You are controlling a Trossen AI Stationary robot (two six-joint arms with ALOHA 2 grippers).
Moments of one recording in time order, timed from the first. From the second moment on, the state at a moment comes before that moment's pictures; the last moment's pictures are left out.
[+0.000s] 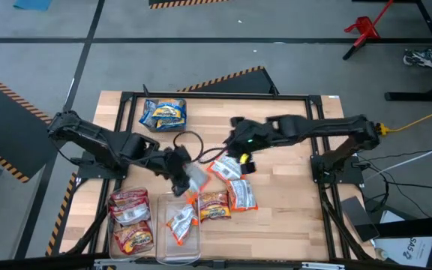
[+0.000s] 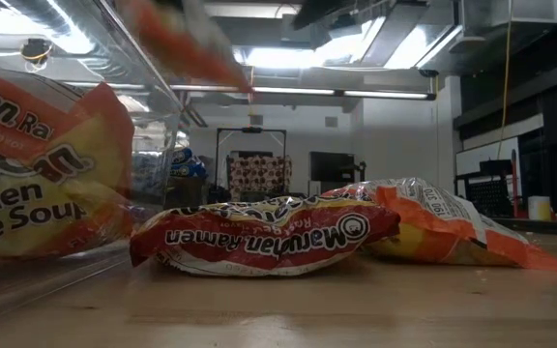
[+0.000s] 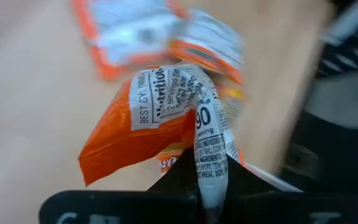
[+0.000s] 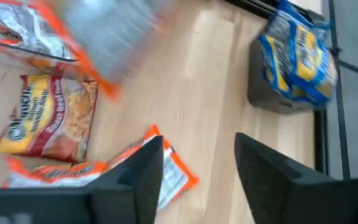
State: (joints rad) left arm -0.30 1.36 1.28 -0.85 -0.12 -0.89; right arm 0.07 1.64 1.65 -0.84 0.10 -0.30
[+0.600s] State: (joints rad) left arm -0.58 1.49 1.36 -0.87 0.14 -0.92; right arm 0.07 1.44 1.64 -0.96 0.12 -0.21
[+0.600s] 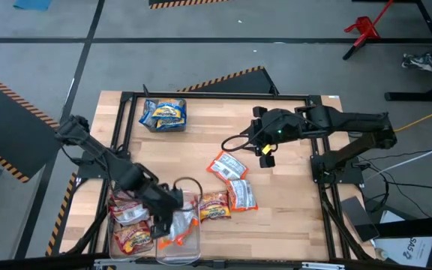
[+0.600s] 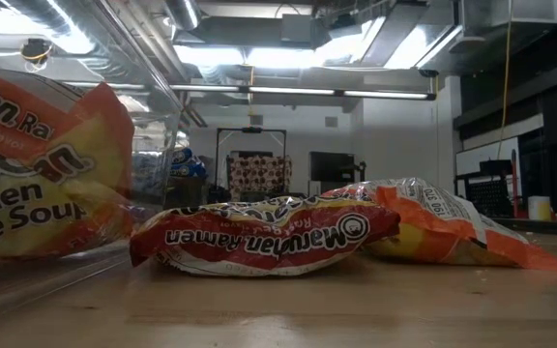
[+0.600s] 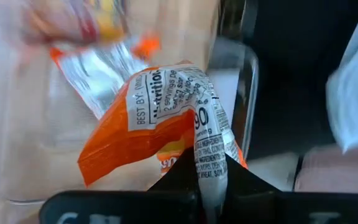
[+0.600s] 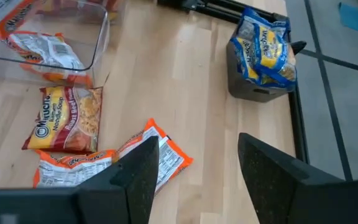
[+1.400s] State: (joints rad) left arm -0.48 1.62 1.36 -0.90 0.23 -0.24; right arm 0.07 1.45 1.62 -1.03 0.12 -0.19
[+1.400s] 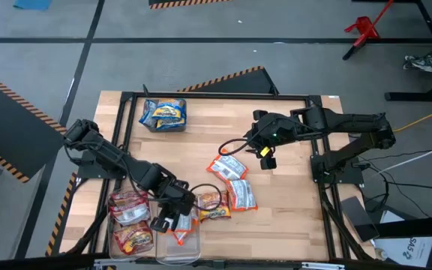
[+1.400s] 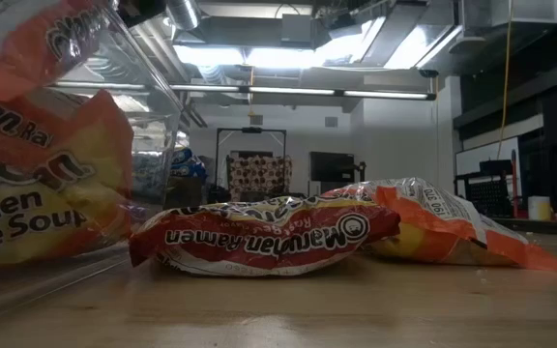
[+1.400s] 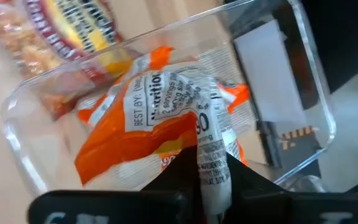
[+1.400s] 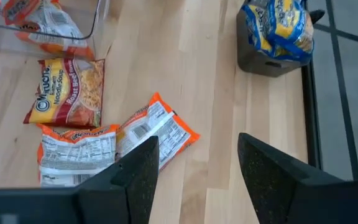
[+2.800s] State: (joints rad) left arm -0.53 1.73 1.36 -0.96 -0.04 -0.57; right arm 0.04 1.45 1.47 -1.00 0.11 -0.16
